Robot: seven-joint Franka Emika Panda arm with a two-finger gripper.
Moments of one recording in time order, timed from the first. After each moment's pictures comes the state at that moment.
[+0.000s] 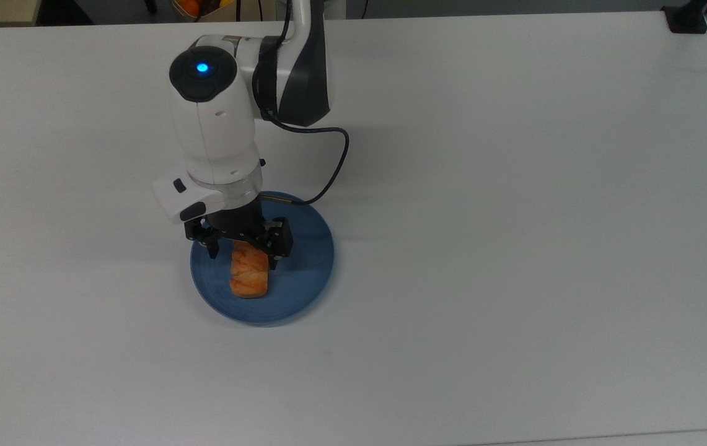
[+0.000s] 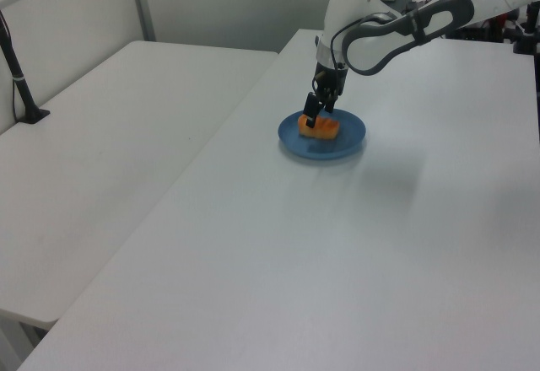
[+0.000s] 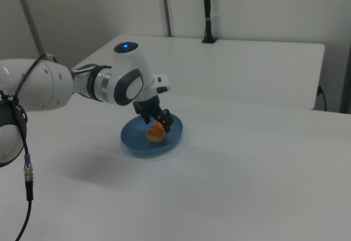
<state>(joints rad) 0.00 0.66 -0.01 -1.43 -0.01 2.33 0.13</state>
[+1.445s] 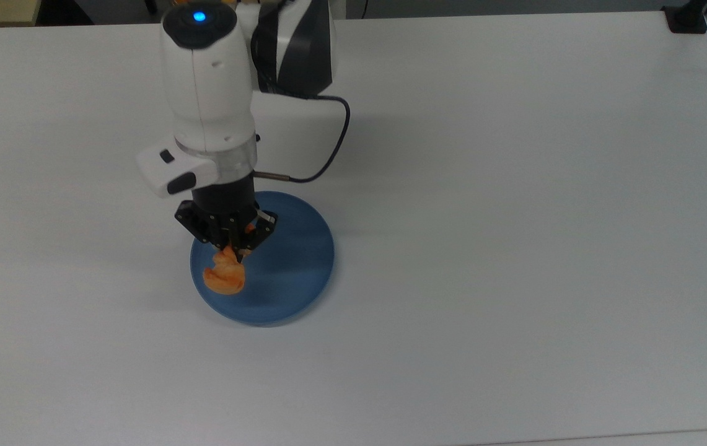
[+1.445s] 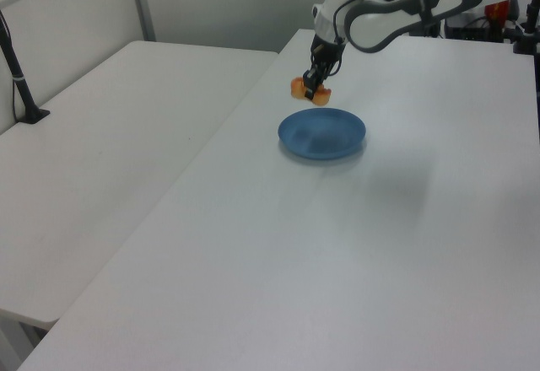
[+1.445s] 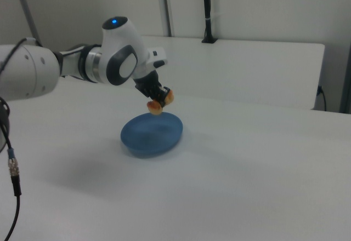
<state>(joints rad) 0.00 0.57 -0.02 -1.40 -0.03 2.34 0.09</state>
